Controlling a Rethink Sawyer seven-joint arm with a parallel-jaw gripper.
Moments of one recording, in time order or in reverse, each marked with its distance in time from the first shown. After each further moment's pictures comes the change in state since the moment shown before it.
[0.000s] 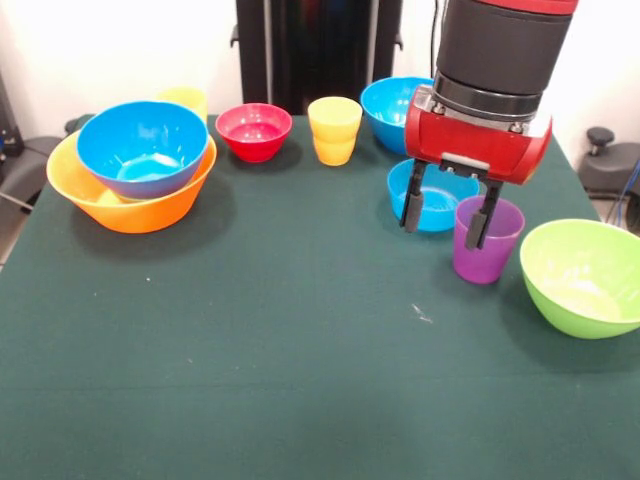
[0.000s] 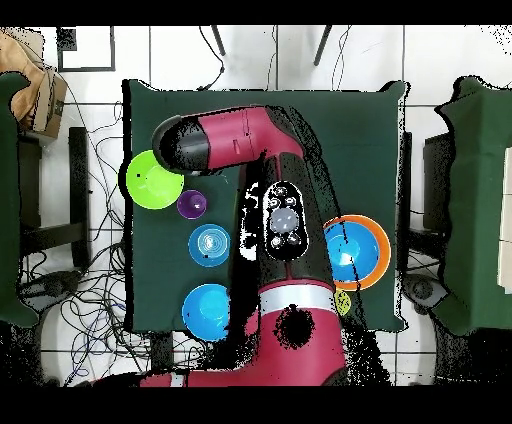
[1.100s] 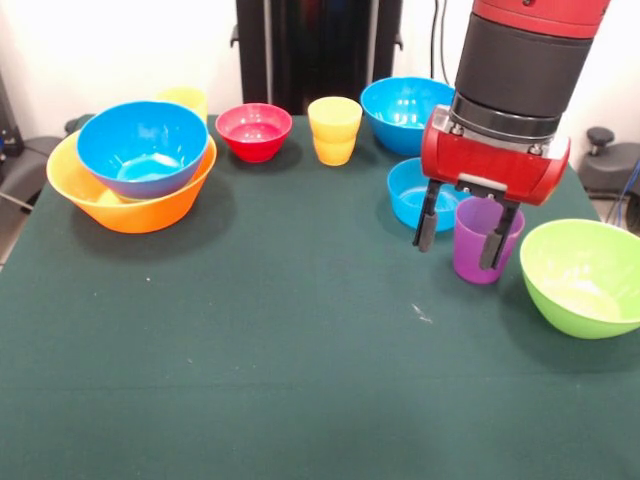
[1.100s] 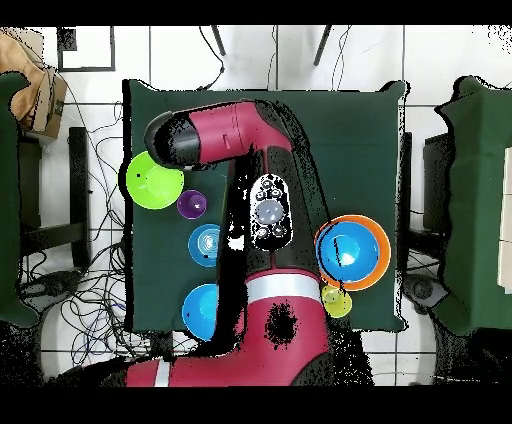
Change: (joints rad) arm 0.034 0.048 -0.023 -0.062 0.000 0.000 0.000
